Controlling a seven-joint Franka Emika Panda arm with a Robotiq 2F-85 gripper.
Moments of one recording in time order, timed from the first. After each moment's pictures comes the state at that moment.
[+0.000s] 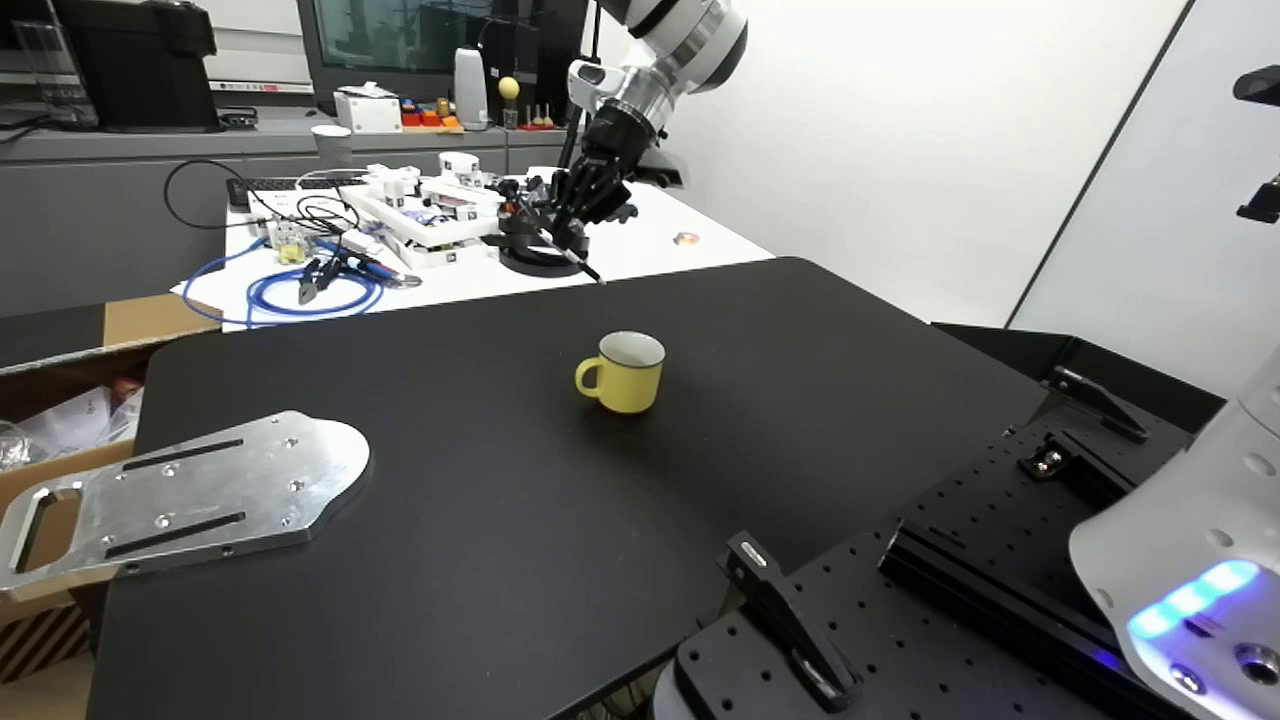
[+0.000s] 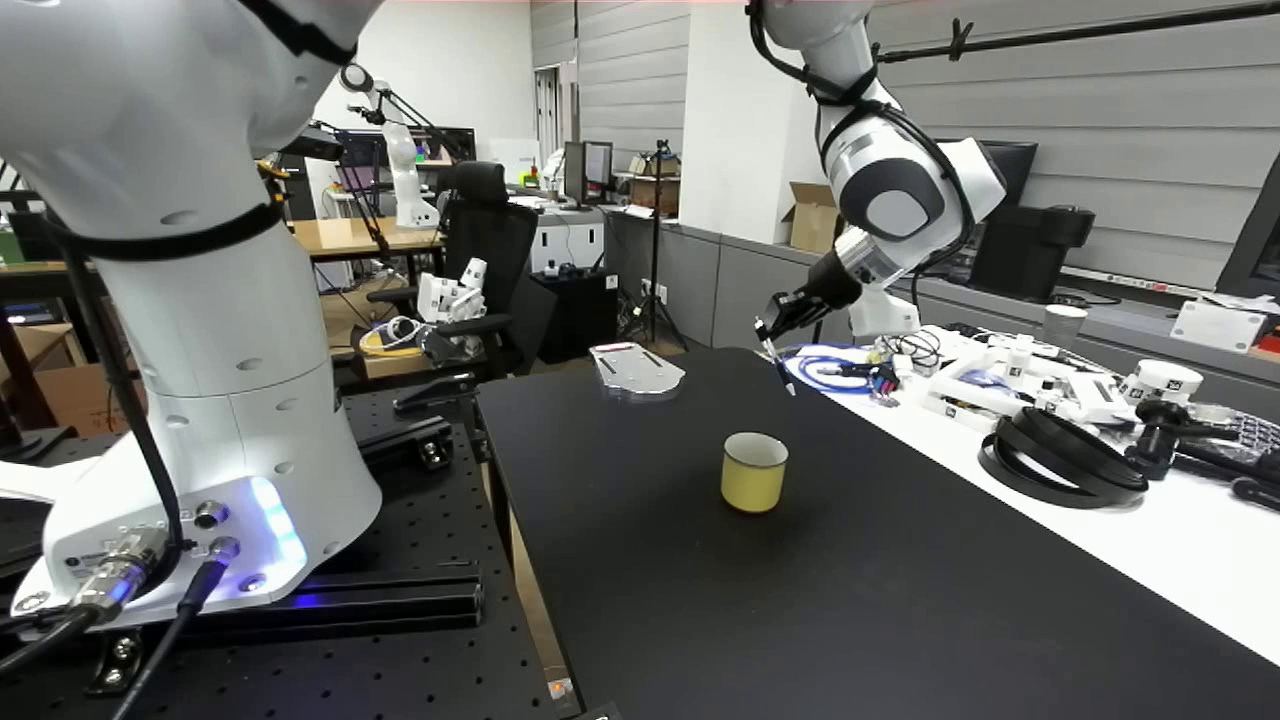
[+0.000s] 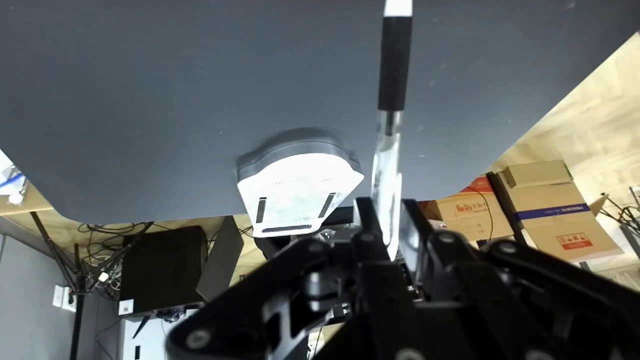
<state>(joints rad) -0.27 0.83 0.33 -1.59 0.50 2.05 -1.99</state>
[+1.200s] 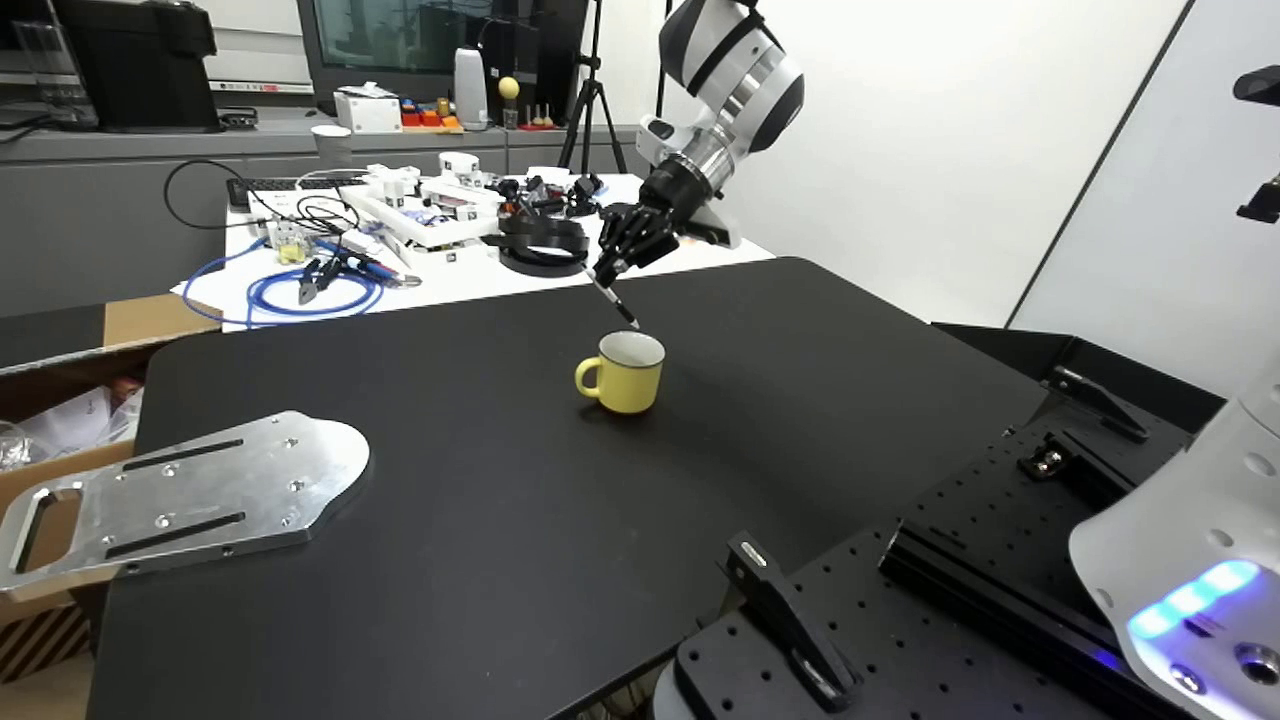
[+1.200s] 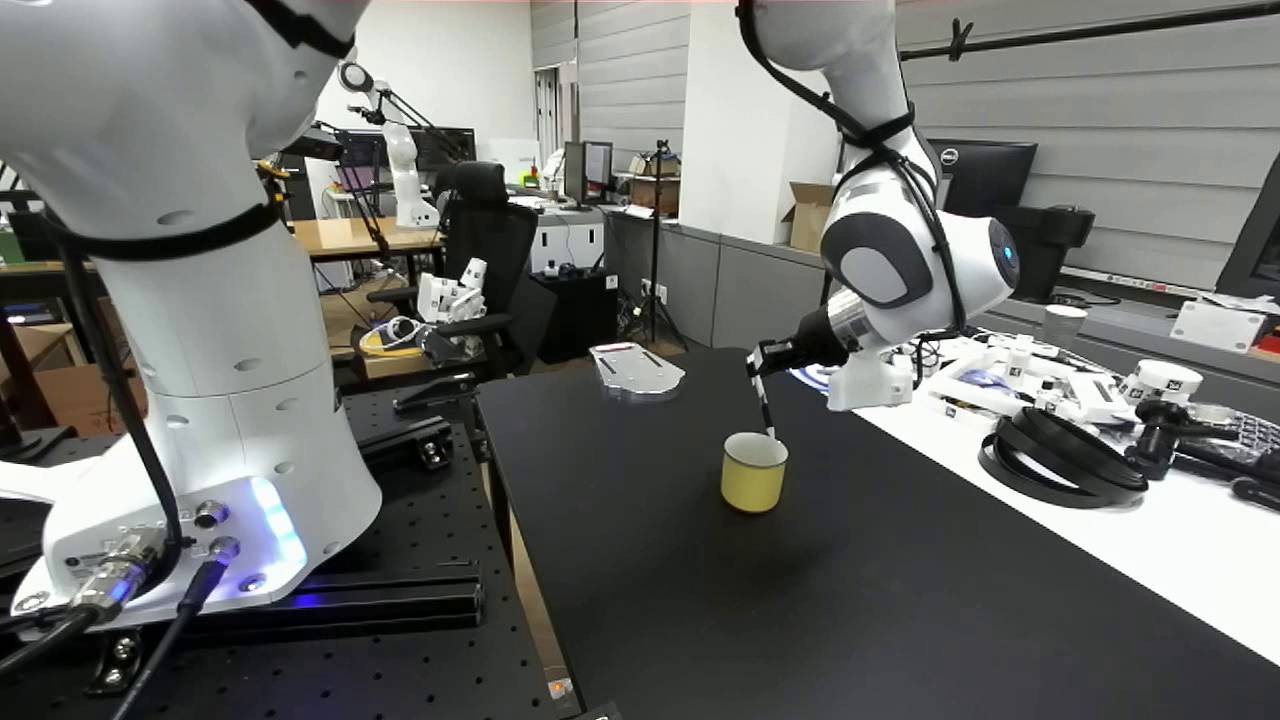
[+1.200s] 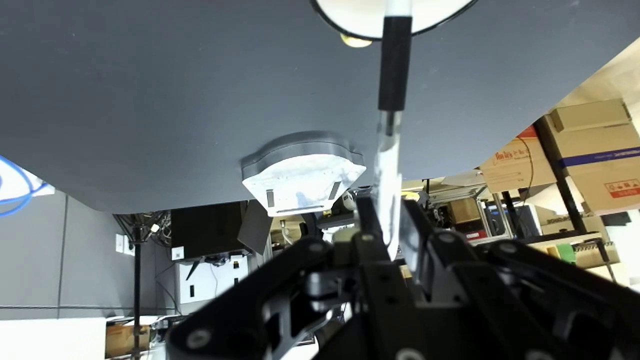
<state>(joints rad) -0.28 0.79 0.20 -1.79 0.81 2.08 -2.27</state>
